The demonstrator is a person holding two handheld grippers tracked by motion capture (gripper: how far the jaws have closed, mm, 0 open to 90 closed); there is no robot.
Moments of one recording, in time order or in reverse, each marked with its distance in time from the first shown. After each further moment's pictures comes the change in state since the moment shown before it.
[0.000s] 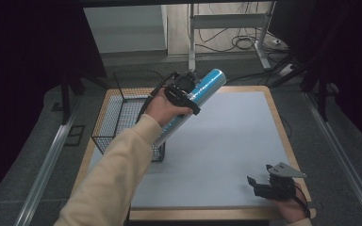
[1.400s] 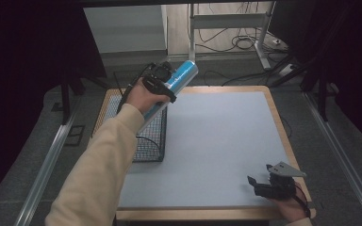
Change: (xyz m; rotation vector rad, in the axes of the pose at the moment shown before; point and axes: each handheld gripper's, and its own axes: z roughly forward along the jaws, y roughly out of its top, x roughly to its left) left arm 0.070 -0.010 0.005 0.059 0.120 -0.064; right arm -0.002 0.000 0.002 0.005 0.000 0.001
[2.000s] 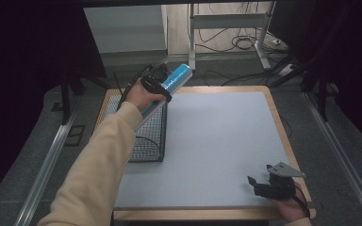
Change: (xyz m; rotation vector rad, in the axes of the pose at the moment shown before) left arm 0.031 -0.003 0.044 0.051 0.000 -0.010; right arm 0.000 -0.002 0.002 0.007 -0.014 0.002
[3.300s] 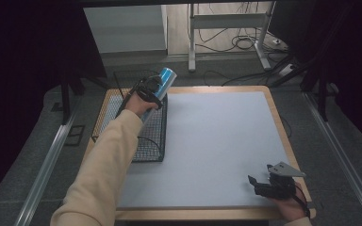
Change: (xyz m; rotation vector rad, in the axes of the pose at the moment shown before) left arm 0.035 -0.023 0.073 0.123 0.110 -0.069; right arm -0.002 -0.001 0.002 0.001 -0.009 -0.001
